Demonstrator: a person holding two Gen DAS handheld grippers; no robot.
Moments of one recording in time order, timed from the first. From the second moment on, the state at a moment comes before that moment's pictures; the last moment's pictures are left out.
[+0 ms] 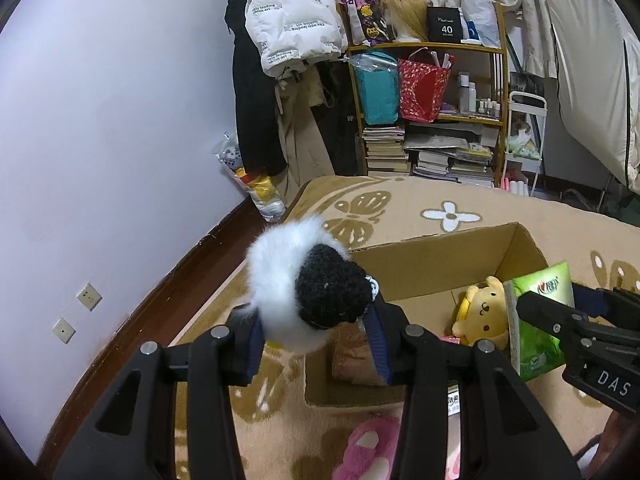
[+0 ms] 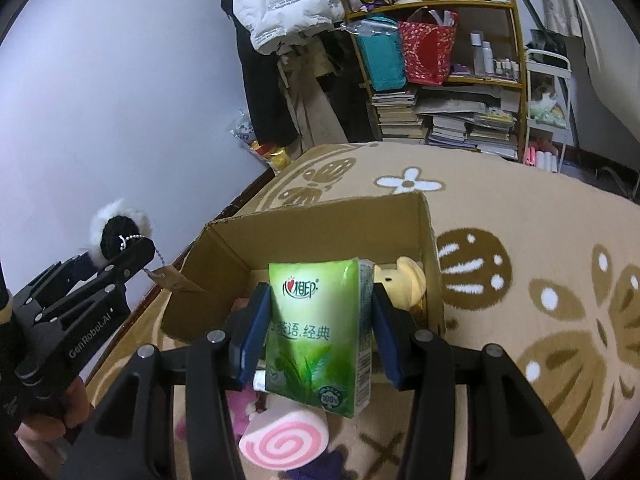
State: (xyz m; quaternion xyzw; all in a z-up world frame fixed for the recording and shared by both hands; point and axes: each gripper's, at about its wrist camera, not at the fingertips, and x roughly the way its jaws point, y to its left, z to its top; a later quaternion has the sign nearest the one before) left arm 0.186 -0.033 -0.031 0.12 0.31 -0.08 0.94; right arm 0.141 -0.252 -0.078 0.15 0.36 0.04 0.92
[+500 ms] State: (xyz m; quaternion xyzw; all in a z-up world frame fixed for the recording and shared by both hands) left arm 0.198 -0.042 -0.053 0.11 0.33 -0.09 0.93; right arm 0.157 -0.256 -0.087 0.15 0.36 0.04 0.92
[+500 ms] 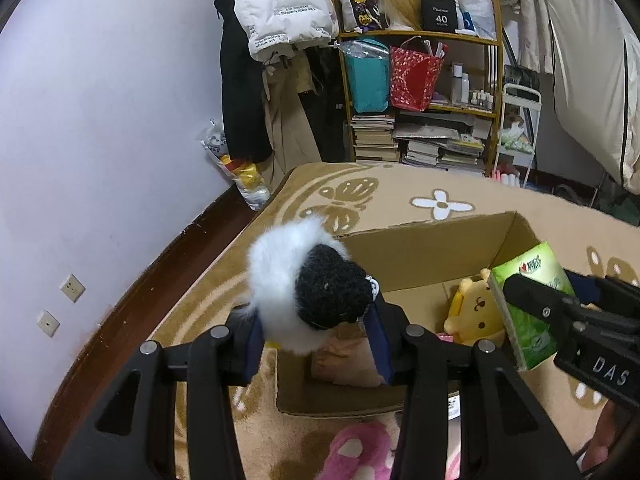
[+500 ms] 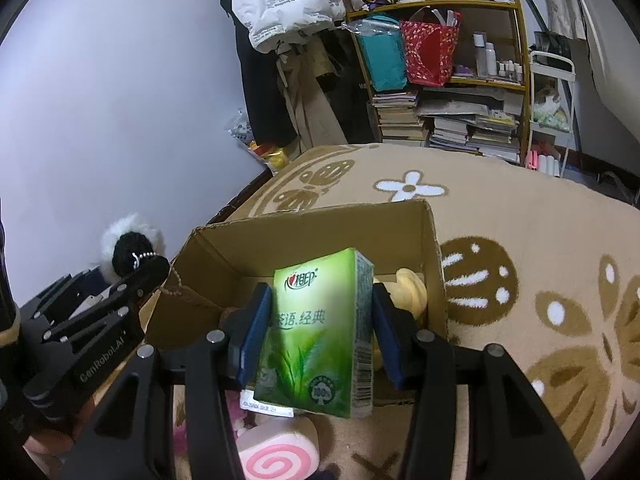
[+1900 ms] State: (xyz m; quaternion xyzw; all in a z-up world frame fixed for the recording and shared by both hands) left arm 0.192 -0.010 -0.046 0.11 0.34 -0.04 0.93; right arm 0.139 -0.263 -0.085 0.17 0.35 0.02 0.92
